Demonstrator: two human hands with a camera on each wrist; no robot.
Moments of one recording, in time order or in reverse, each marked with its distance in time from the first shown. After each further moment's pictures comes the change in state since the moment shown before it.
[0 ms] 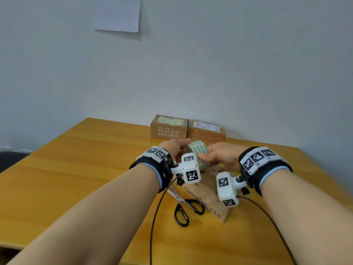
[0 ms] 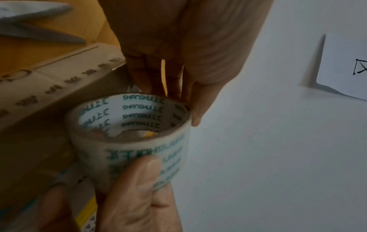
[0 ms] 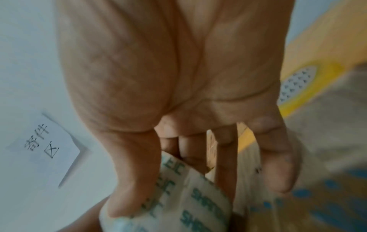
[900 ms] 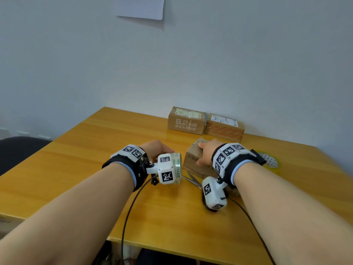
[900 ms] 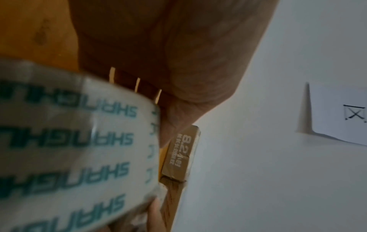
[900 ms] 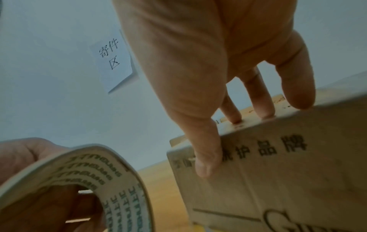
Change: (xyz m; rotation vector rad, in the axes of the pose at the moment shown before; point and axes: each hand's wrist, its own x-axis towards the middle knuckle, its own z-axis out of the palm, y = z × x) left_hand 0.000 -0.011 -0.122 0.435 -0.013 0.040; right_hand 0.052 -0.052 0.088 -1.128 0.171 0.278
